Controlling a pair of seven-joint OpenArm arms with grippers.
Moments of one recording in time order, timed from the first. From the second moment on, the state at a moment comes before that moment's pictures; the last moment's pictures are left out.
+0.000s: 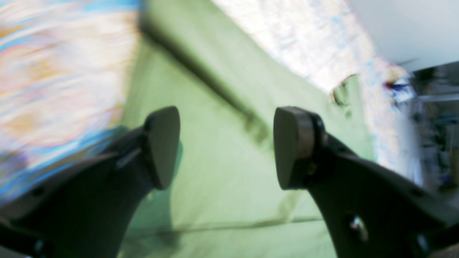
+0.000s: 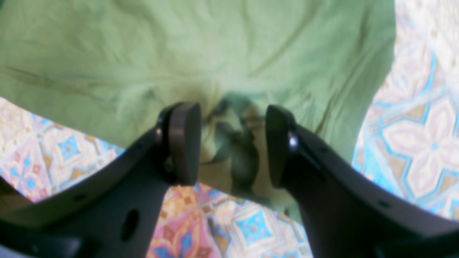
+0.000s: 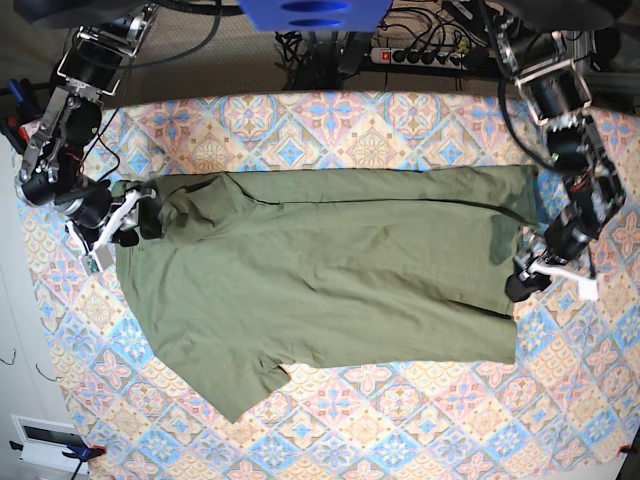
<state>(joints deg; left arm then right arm) -5.9 -19.5 -26.9 80.4 -54.2 -10.4 52.8 0.1 18.0 27.9 93.8 41.4 40.9 -71.4</state>
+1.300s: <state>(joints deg) 18.9 -5.1 -43.1 87.6 -59.0 -11.3 52.5 -10.3 18.2 30.3 98.4 41.4 40.9 -71.8</state>
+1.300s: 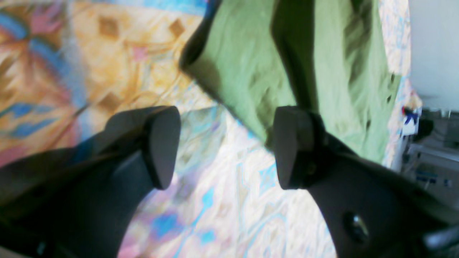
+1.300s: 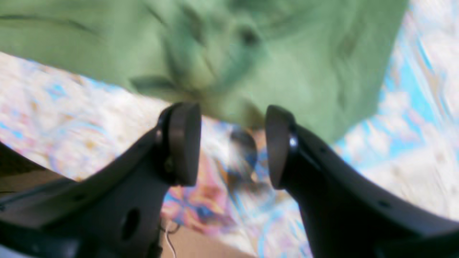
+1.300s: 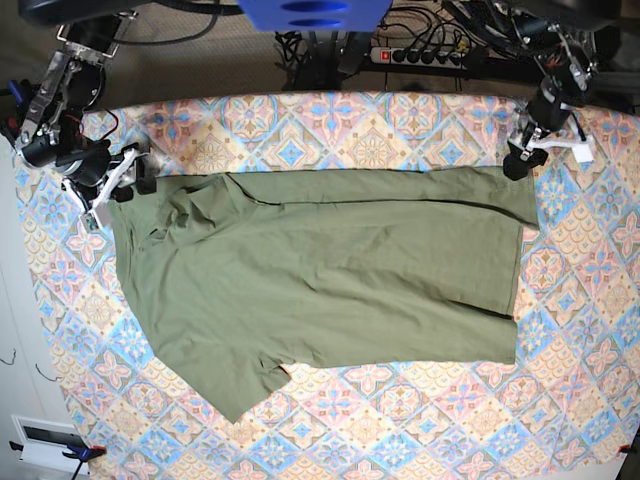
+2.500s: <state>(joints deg) 12.1 -5.4 -41.3 78.5 -58.5 -12.7 53.5 -8.0 16.0 40.6 76.7 45.3 41.7 -69.2</state>
